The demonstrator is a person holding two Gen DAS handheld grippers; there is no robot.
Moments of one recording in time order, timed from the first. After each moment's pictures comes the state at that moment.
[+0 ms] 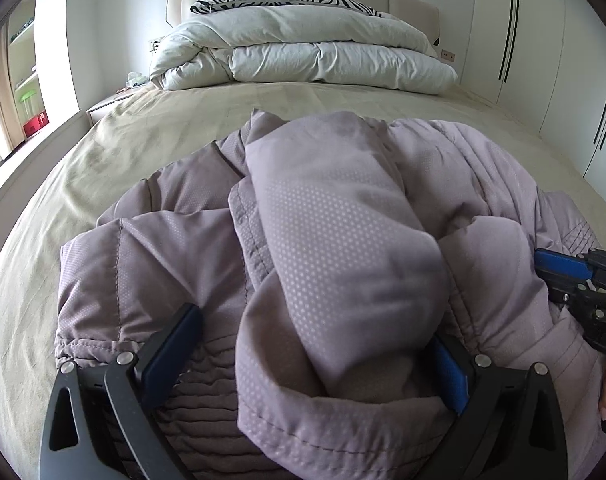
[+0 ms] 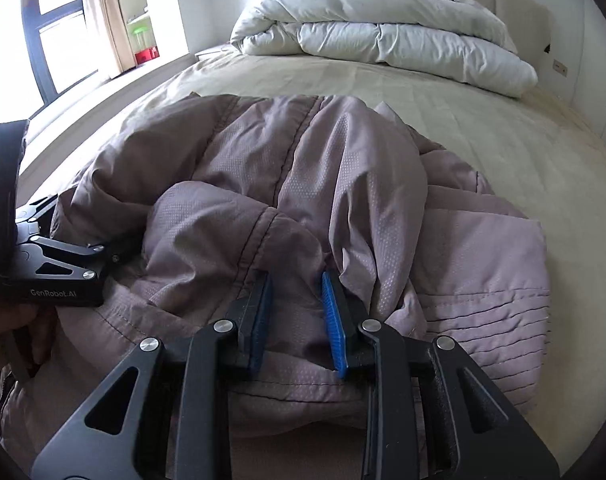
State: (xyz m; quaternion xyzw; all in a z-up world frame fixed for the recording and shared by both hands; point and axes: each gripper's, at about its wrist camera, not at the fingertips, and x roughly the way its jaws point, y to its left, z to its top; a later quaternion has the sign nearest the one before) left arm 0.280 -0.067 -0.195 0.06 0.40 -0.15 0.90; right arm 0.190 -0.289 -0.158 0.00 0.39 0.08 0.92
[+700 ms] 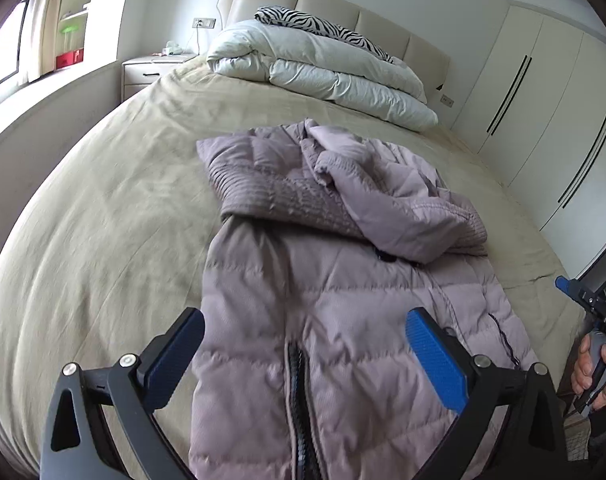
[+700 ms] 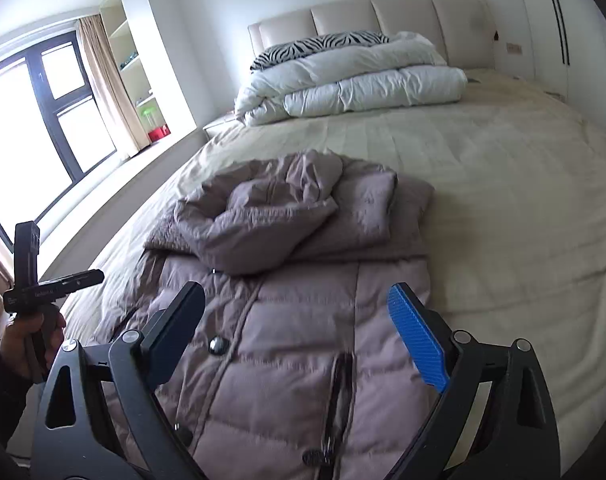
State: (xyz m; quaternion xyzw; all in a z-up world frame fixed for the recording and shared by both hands) left arm 0.064 0.063 -0.124 -0.08 0.41 -0.16 0.89; right arm -0.083 -0.369 -0.083 0.11 0.32 0.08 0.94
